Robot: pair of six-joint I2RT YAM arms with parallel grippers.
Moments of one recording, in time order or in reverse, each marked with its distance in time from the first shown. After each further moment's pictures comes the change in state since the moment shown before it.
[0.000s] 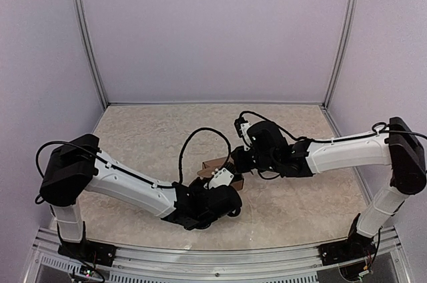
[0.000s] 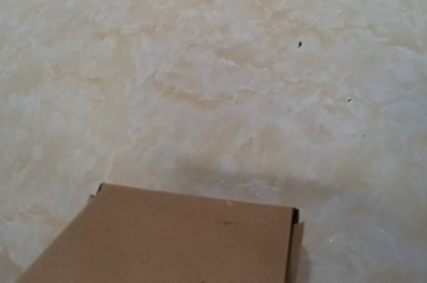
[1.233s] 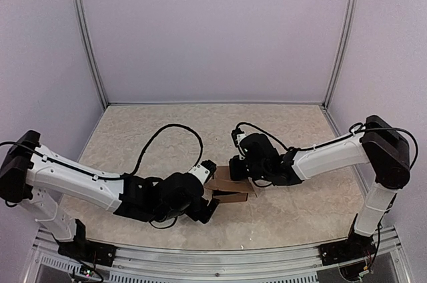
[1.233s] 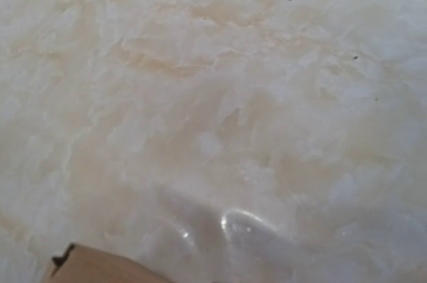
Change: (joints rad) left arm 0.006 -0.388 -0.265 0.029 0.468 -0.157; right arm 0.004 0.151 -0.030 0.135 0.016 0.047
